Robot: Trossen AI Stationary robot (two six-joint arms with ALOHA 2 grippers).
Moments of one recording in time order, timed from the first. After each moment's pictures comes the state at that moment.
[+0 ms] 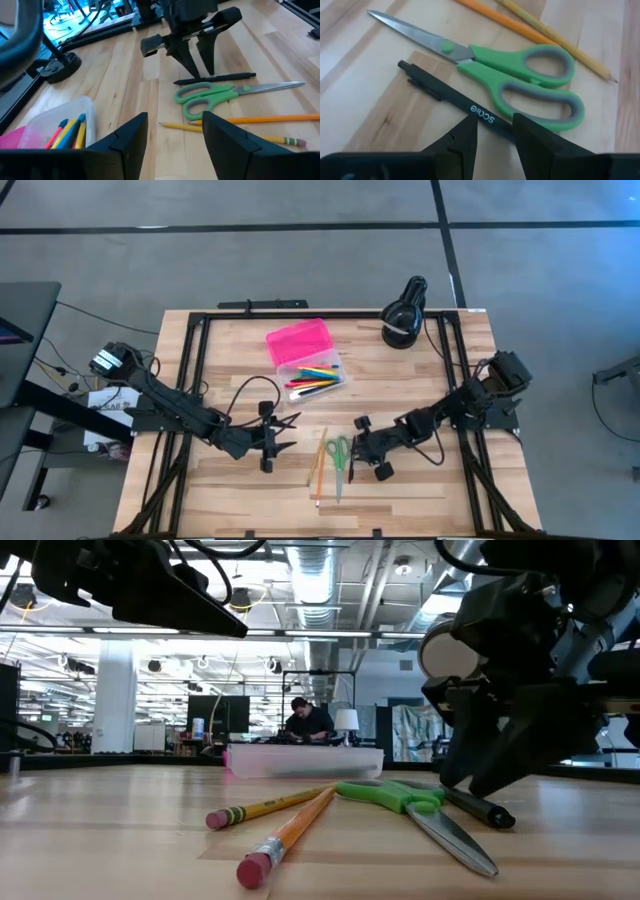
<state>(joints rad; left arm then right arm) -0.52 1.41 0.58 0.37 -0.61 0.02 0.41 1.72 0.66 0.23 0.08 -0.11</state>
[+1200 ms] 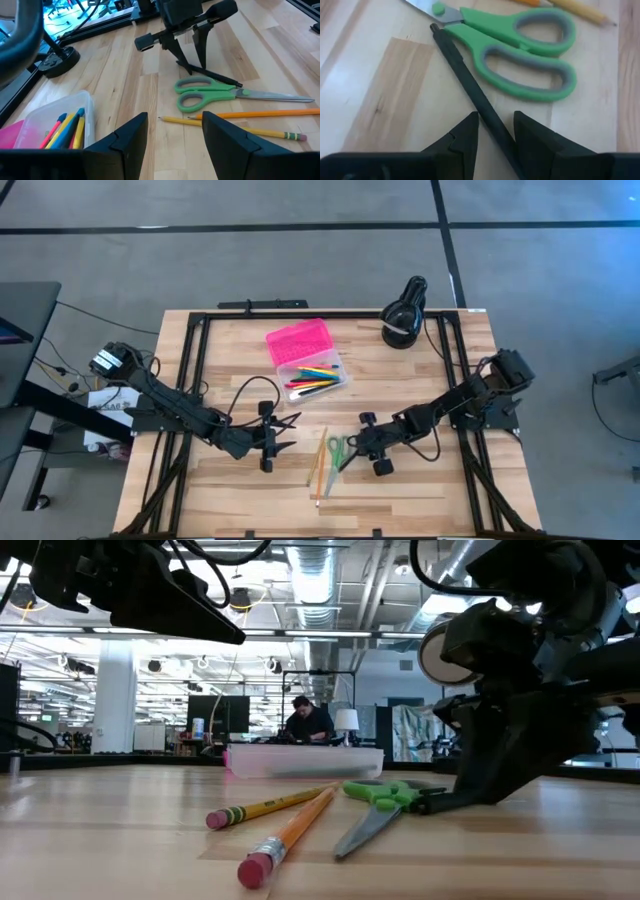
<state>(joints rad) -0.52 1.41 0.58 0.35 -0.61 0.00 0.39 1.71 0.67 0.07 0.02 0.08</state>
